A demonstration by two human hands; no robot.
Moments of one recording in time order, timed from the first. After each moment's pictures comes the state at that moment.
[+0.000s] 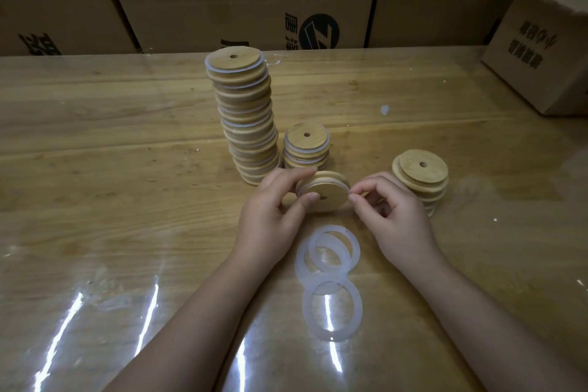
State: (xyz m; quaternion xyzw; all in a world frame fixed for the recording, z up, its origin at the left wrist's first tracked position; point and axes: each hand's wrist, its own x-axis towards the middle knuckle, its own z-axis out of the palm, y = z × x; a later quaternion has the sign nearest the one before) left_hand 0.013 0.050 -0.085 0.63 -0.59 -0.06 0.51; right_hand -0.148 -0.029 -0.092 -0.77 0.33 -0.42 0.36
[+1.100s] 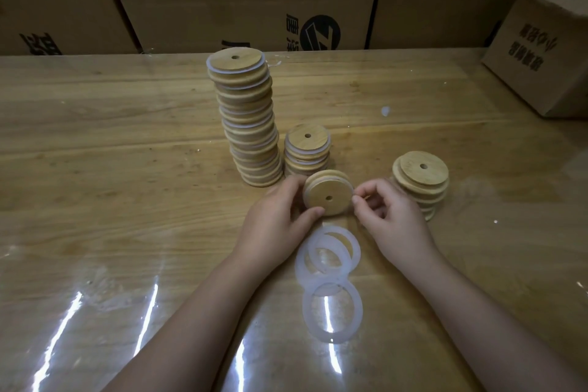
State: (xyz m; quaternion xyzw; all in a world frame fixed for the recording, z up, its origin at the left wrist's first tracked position) left_hand 0.017 0.046 -0.093 0.70 -0.59 -0.13 0.38; right_hand -0.146 -0.036 -0.102 -0.76 0.38 -0.37 0.36
